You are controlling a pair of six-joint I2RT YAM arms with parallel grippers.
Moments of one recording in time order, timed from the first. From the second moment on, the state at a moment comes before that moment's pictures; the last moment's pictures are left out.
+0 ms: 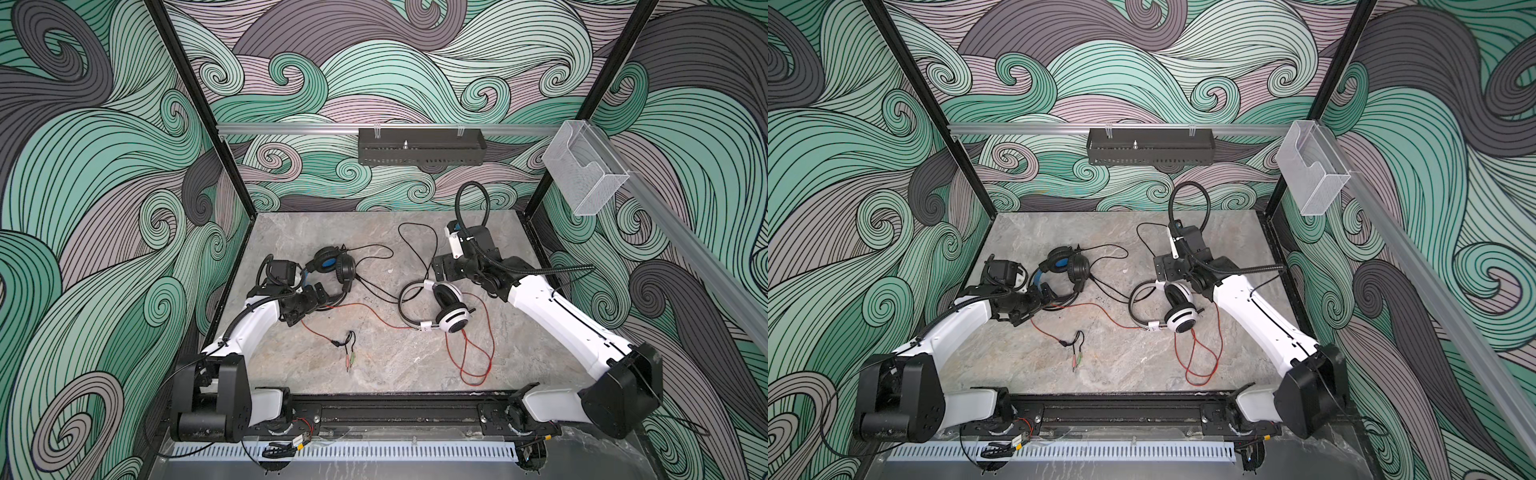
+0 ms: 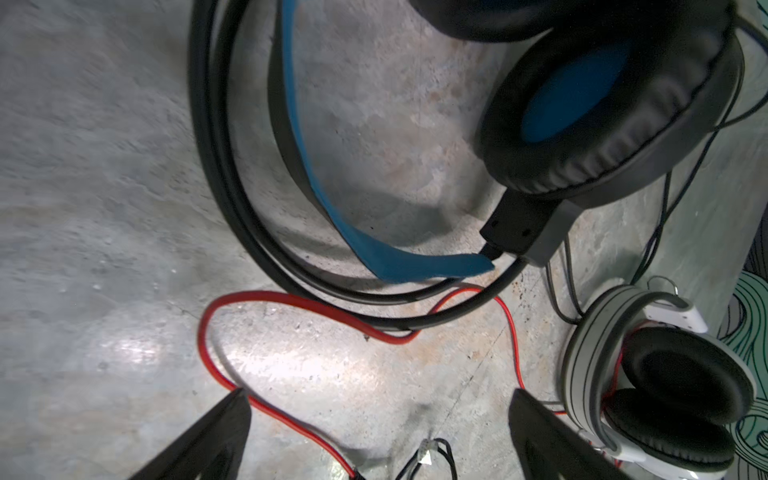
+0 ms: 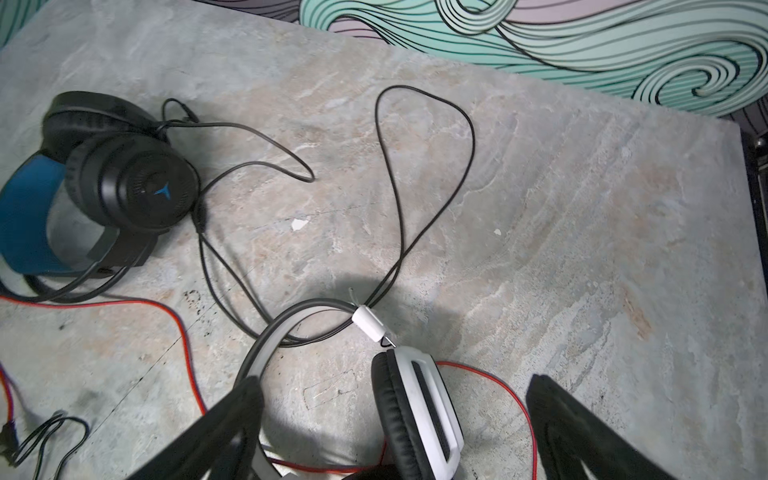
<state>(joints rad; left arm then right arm) -0.04 1.29 0.75 -0.59 0.30 -0.55 0.53 1.36 1.21 -0.61 0.15 0.08</state>
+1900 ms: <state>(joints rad) -0.21 1.91 1.36 -0.47 0.35 -0.42 0.59 1.37 1.33 -0.74 0.22 -0.05</state>
